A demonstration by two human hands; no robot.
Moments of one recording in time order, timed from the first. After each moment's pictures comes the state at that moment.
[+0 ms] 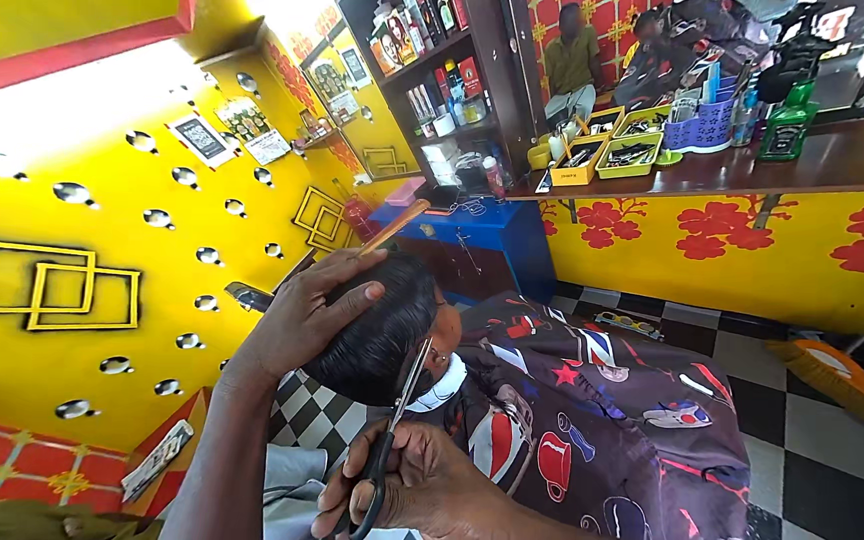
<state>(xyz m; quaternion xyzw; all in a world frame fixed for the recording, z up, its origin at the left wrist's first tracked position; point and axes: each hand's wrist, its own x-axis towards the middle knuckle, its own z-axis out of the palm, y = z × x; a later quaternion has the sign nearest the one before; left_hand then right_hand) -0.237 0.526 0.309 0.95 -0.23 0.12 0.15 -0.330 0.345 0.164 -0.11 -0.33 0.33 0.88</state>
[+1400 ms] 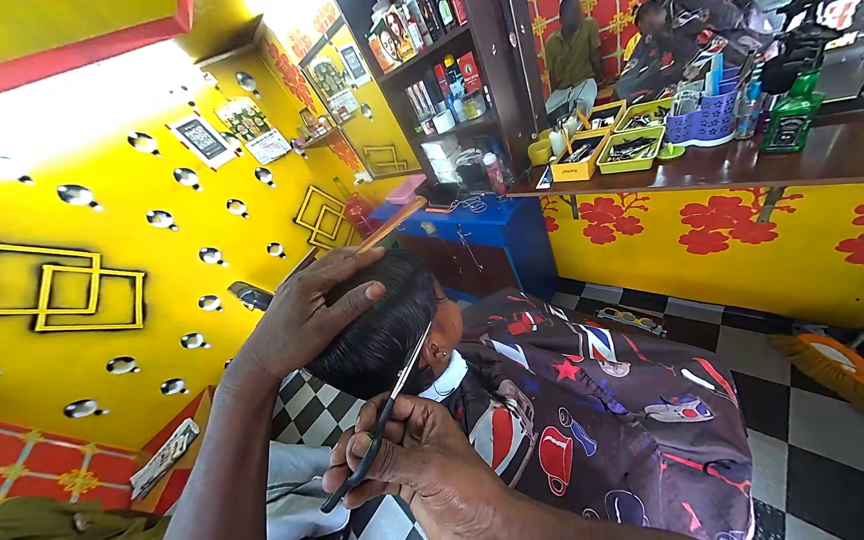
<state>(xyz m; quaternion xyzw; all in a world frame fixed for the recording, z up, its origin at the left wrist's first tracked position) -0.240 0.523 0.308 0.95 -0.23 0.14 0.13 -0.328 0.342 0.186 -0.12 -0.22 0.33 0.91</state>
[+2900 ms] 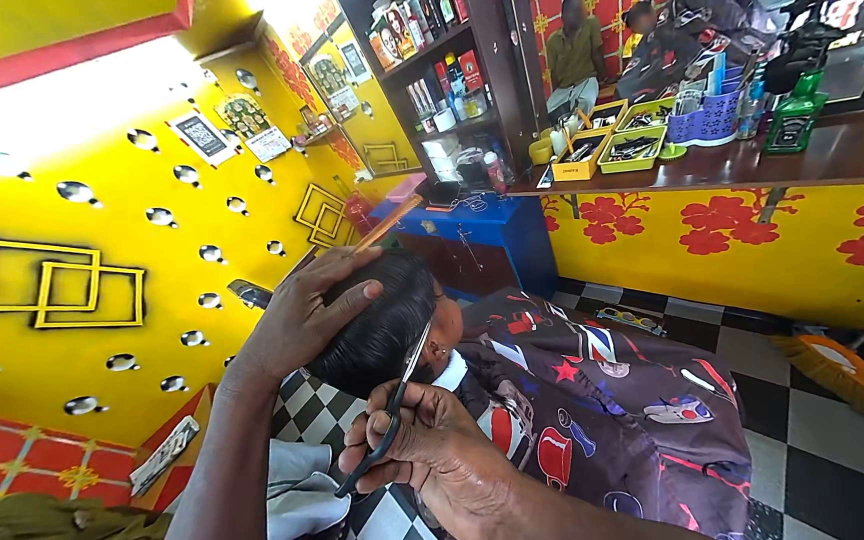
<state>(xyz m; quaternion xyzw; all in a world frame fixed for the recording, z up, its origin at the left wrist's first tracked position) -0.241 0.523 0.306 0.96 -0.21 0.15 0.14 -0.317 0.329 0.189 -0.11 -0.20 0.36 0.91</state>
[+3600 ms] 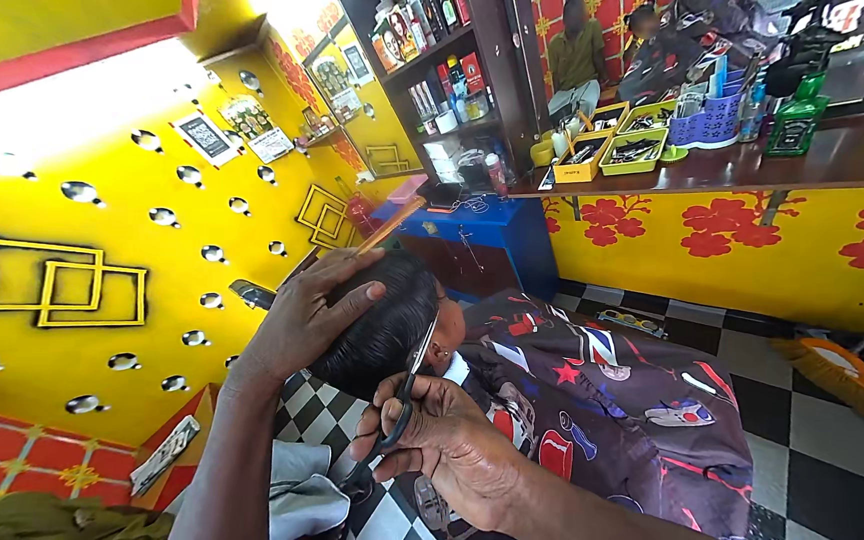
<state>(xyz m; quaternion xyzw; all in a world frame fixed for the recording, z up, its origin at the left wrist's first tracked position) -0.242 0.522 0.305 0.96 -0.20 0.15 0.14 -0.306 0.324 0.184 -0.12 -0.22 0.37 0.90</state>
